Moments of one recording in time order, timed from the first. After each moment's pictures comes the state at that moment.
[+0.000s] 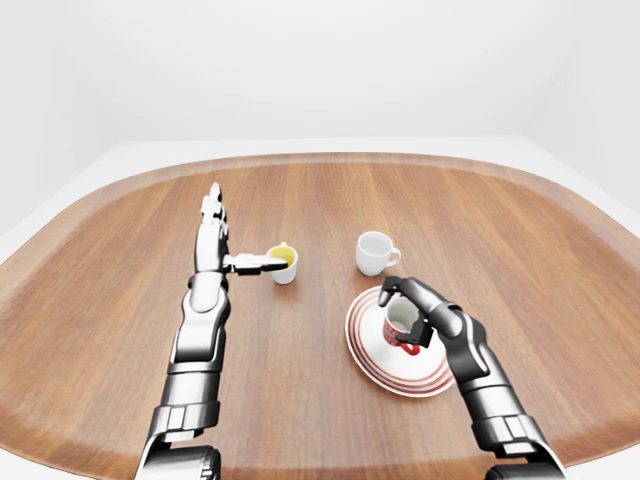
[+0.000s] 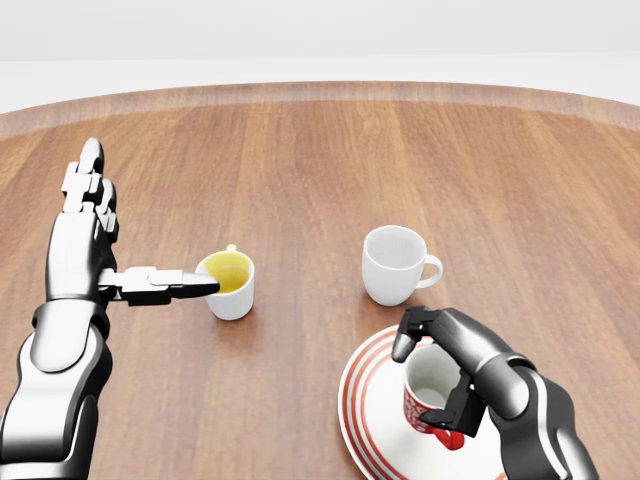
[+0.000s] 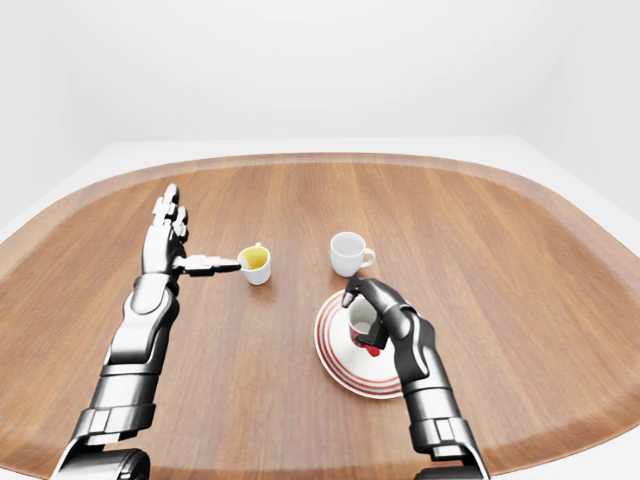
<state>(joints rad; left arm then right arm) -0.43 0.15 0.12 0.21 0.02 0.09 0.05 -0.30 -0.20 -0.02 0.36 -0.75 0.09 0.44</state>
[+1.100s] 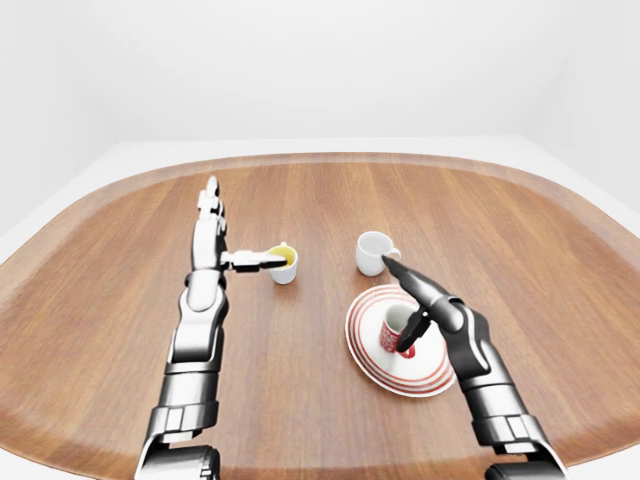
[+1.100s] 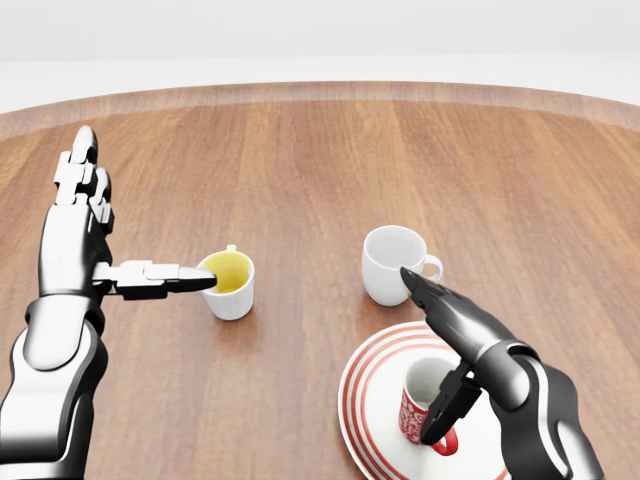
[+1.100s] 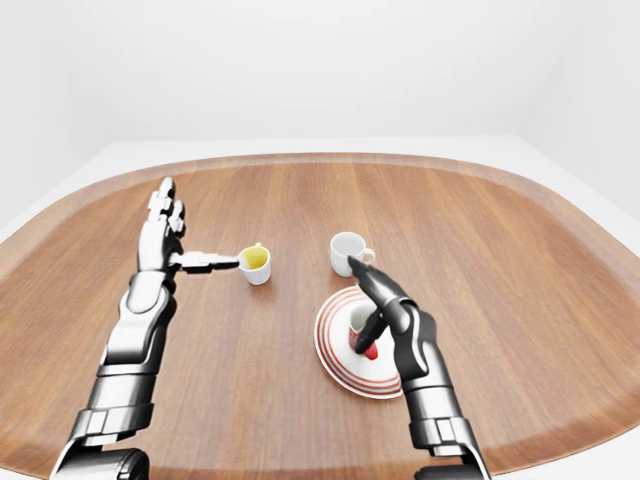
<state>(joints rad) -0.43 0.16 0.13 0.18 0.02 0.09 0.05 -0.31 -0.20 -0.03 0.29 -0.82 0.09 0.49</state>
